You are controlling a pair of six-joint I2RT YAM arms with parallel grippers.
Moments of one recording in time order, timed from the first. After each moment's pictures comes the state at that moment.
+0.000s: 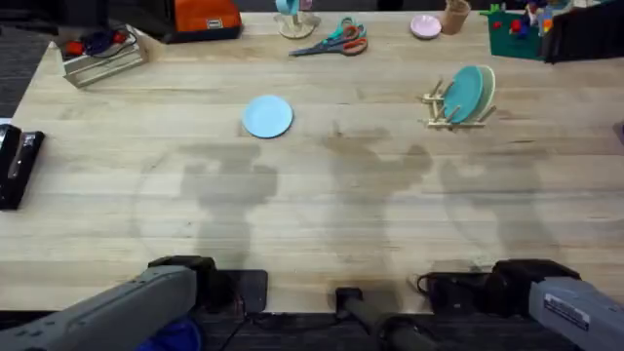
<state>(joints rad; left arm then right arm) 0.00 1.28 1.99 -1.69 -0.03 0.01 0.01 1.08 1.60 -1.38 -0.06 -0.06</state>
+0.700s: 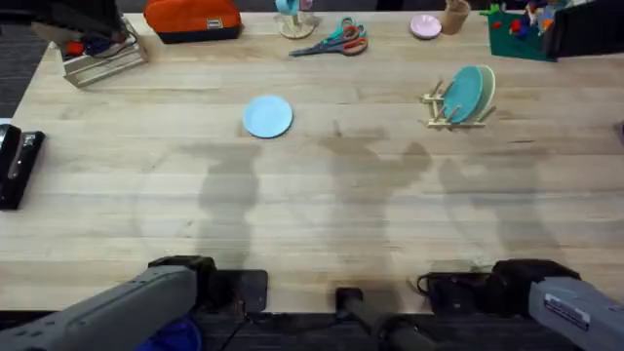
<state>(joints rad) 0.00 1.28 2.00 -1.69 -0.03 0.02 0.01 1.08 1.60 -1.36 -0.06 -0.06</state>
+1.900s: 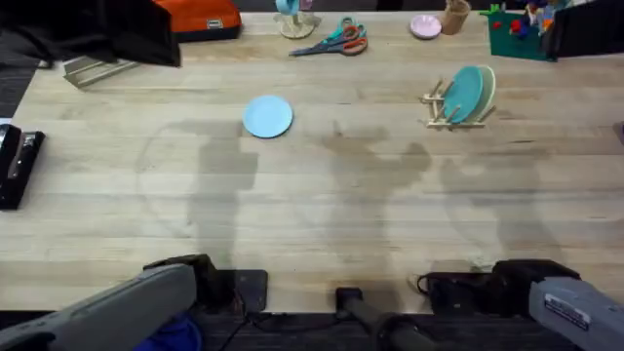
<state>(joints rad) 0.17 1.30 1.70 -1.52 0.32 0.08 0.01 1.08 1.60 -1.36 -0.06 -0.06</state>
